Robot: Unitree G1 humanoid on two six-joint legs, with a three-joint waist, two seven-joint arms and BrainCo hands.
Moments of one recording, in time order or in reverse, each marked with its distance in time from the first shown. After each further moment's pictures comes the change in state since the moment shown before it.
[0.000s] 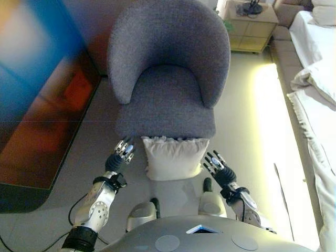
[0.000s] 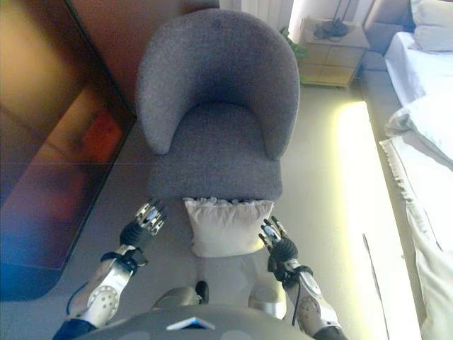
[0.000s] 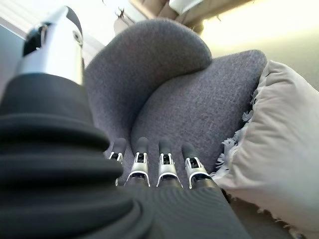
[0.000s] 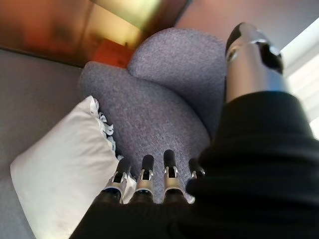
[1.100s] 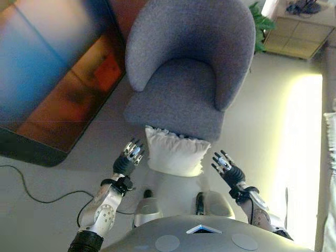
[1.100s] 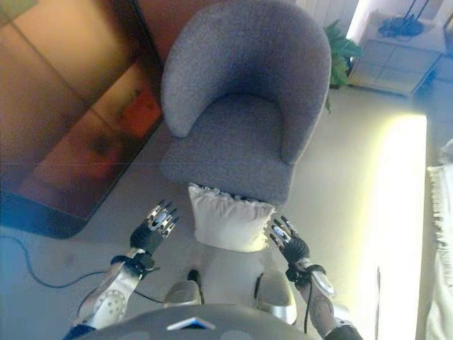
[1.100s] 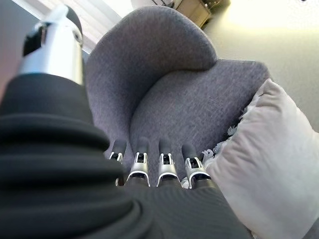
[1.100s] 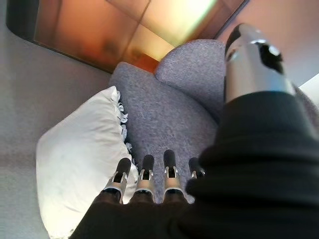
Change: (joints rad) left arm 0.001 -0.062 0.000 -0.067 -0.009 0.032 -0.018; right arm 0.009 -0.064 0.000 -0.024 -0.009 -0.011 0.012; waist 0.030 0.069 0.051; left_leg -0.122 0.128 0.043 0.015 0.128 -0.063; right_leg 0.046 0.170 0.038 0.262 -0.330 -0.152
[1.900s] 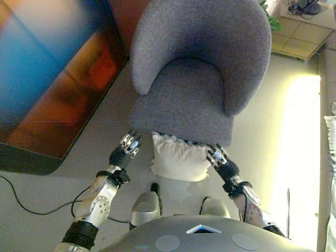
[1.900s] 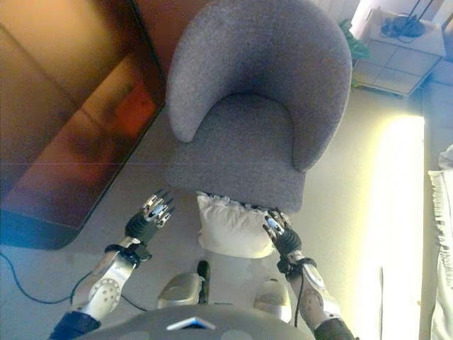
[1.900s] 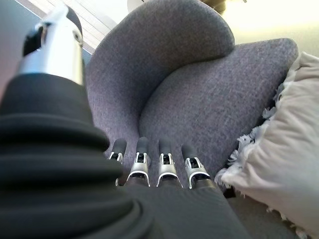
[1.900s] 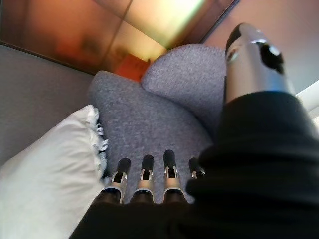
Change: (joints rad) left arm -0.073 0.098 0.000 0.056 0.026 -0.015 -0.019; right arm -0.056 0.070 0.013 -0.009 0.012 -0.057 -0.032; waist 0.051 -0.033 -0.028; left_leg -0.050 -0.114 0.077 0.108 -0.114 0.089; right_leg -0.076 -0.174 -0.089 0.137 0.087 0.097
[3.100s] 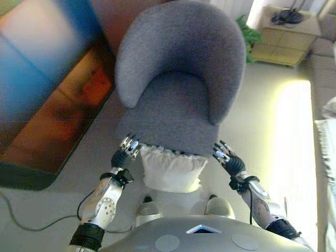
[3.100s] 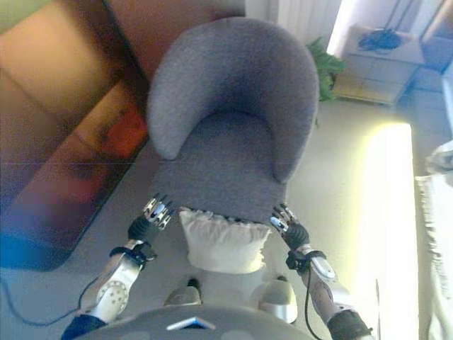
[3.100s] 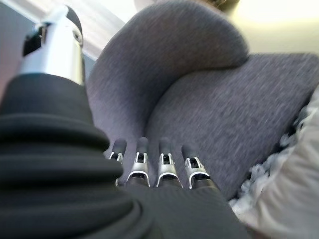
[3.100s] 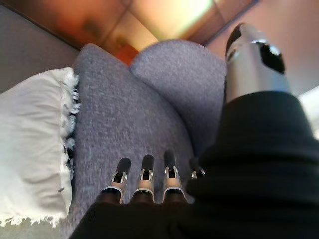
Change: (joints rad) left arm -0.018 -0.090 0.023 0.012 0.004 0.014 0.082; right arm -0.050 -0.114 0.014 0.015 -0.138 0.018 -0.021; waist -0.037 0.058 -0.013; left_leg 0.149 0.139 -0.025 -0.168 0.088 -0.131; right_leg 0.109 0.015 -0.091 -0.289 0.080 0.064
